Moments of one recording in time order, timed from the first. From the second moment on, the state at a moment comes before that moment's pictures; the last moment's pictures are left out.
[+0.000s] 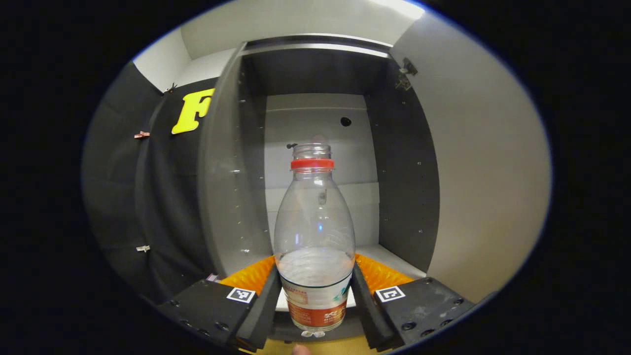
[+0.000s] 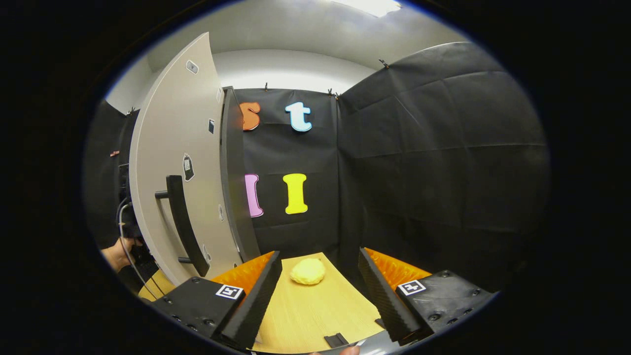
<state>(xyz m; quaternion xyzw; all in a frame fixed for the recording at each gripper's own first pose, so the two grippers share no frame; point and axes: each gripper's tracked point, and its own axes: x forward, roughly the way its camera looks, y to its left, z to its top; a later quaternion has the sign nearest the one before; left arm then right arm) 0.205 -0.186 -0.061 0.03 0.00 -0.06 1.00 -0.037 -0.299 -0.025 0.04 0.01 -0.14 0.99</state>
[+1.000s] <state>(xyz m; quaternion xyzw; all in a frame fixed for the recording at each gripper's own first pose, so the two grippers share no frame) 0.012 -0.069 -0.220 0.02 -0.02 -0.11 0.99 -0.032 -0.280 -0.004 0.03 -0.02 -0.19 0.98</state>
